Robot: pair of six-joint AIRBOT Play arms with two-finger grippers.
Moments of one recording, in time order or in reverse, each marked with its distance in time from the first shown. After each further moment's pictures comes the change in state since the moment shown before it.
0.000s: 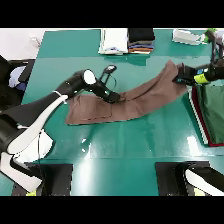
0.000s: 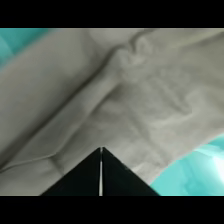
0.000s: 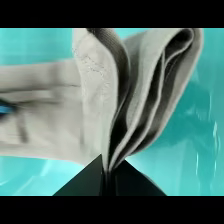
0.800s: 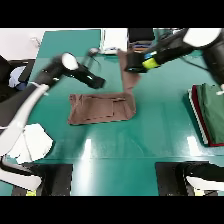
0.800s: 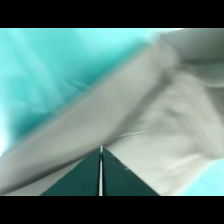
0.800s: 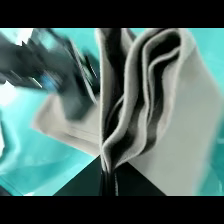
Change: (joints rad) left arm 0.196 0.145 0.067 0.160 -0.104 0.004; right arm 0.483 -0.334 0.406 0.000 -0.071 0.130
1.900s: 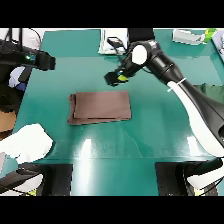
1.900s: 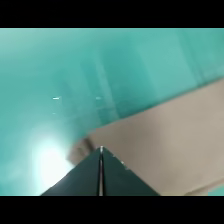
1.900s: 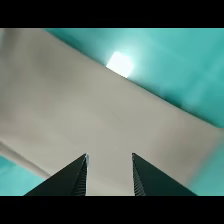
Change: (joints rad) left arm 0.192 0.436 -0.066 0.181 -0.109 0.006; right arm 0.058 -0.282 0.083 -0.167 -0.003 -0.086
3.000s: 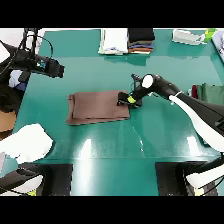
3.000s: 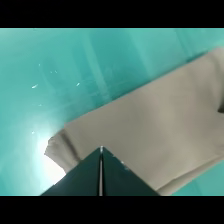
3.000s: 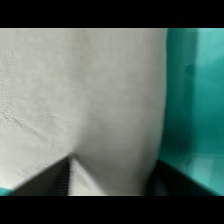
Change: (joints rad) left arm -0.040 0.000 -0.051 0.001 -0.006 0.012; right arm -0.106 -0.023 -0.510 0.287 -0.278 0.232
